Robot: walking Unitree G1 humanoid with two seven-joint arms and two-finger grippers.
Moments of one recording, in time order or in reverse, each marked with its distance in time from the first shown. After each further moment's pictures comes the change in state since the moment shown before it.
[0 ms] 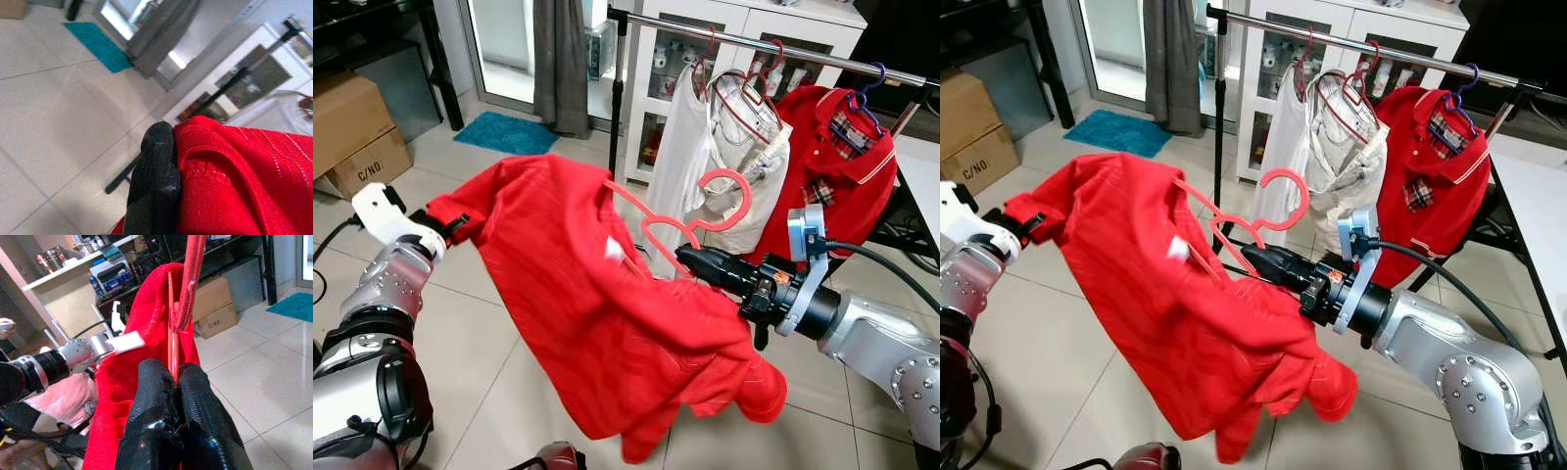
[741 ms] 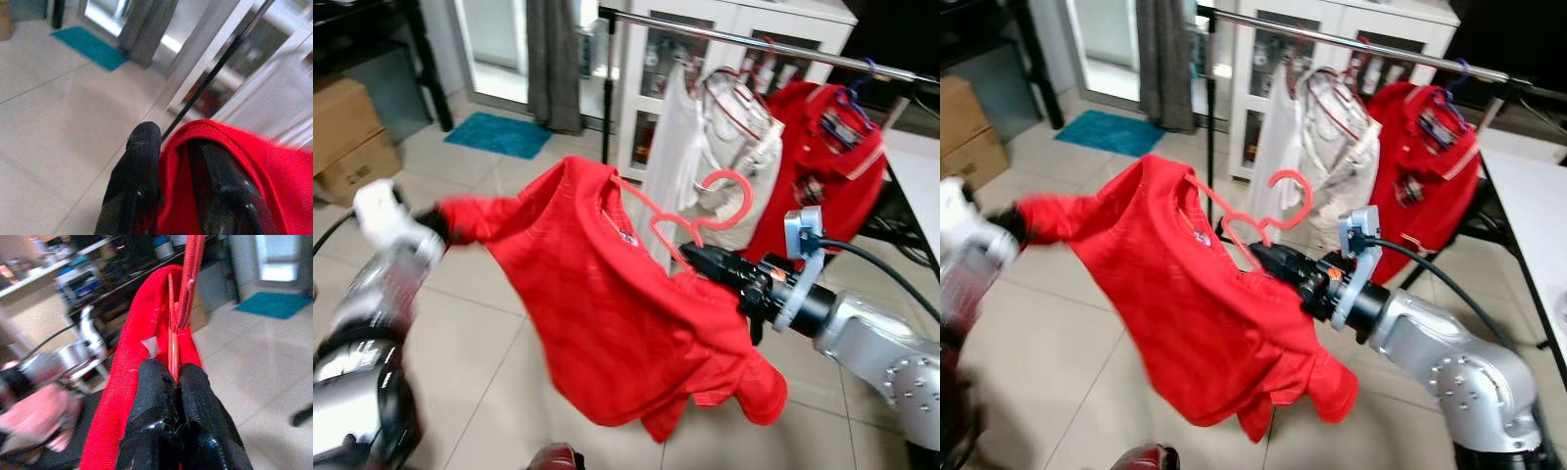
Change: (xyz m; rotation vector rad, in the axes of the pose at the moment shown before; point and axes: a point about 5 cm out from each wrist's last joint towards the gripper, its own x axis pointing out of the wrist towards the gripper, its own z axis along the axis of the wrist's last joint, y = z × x) left arm -0.015 0.019 -0.008 0.252 0.063 -0.068; right arm 0.003 -0.013 -0.004 -0.015 -0.035 -0.181
